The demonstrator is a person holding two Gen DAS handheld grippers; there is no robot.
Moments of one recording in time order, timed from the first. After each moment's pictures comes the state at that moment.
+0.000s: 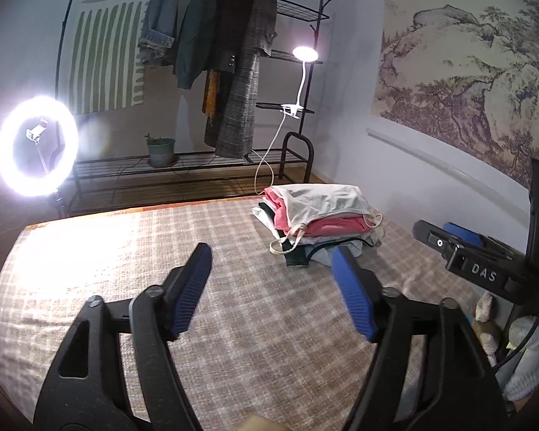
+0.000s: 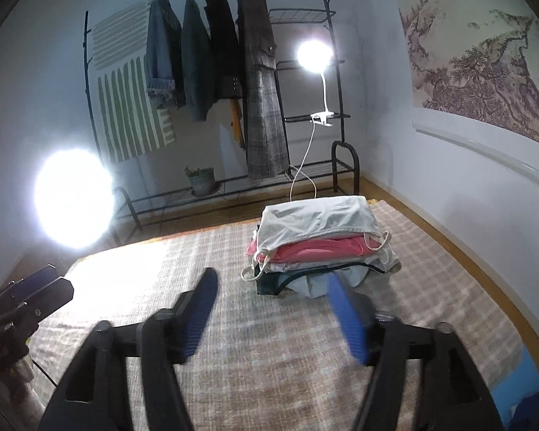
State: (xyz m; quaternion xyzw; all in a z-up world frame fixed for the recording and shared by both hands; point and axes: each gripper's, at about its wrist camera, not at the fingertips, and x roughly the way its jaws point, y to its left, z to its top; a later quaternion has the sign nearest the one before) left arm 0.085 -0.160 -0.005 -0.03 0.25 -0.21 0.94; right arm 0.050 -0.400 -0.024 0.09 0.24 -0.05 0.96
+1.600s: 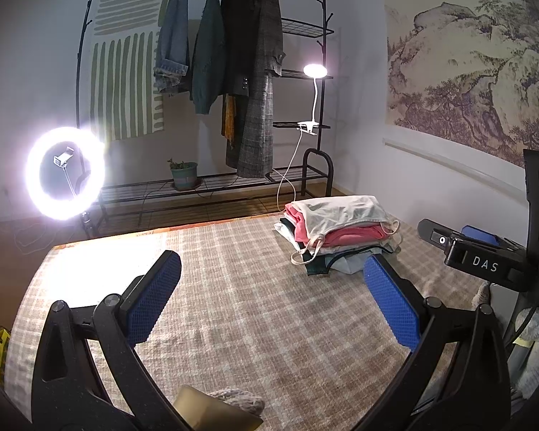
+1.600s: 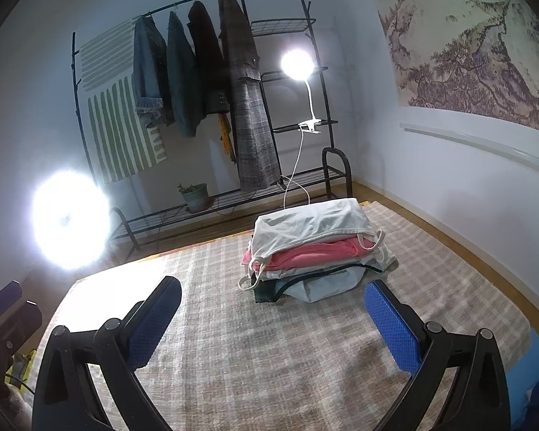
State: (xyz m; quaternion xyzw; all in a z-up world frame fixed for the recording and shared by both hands) left arm 0.055 -0.159 0.001 0.01 0.20 -0.17 0.96; right arm 0.048 -0.409 -0.029 0.12 0.22 -0.06 0.97
